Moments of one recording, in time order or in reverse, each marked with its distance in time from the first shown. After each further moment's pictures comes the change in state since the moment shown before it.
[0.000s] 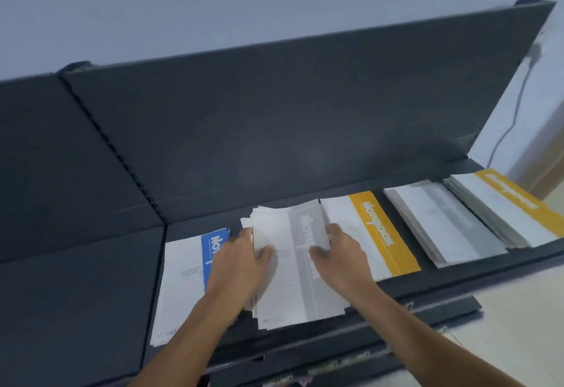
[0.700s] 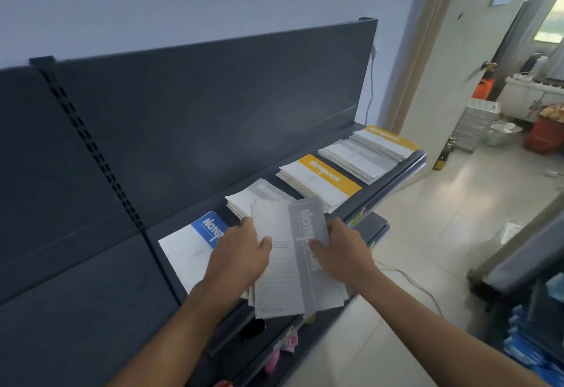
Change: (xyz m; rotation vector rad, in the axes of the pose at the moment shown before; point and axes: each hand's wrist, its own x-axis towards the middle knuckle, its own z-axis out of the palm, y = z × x) left_hand -0.042 -0.091 -0.051 0.003 -0.263 0.475; right_hand -0.170 -0.054 0.065 -0.067 0.315 0.305
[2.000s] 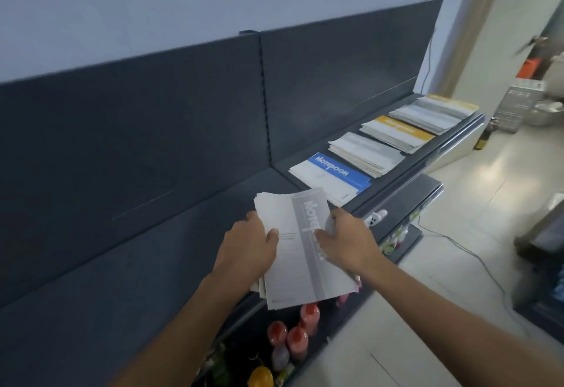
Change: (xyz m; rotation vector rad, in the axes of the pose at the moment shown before) left_hand -0.215 -0.256 -0.145 0.043 0.000 -0.042; right_hand -0.252 -0.188 0.169 -0.013 -0.019 -0.072
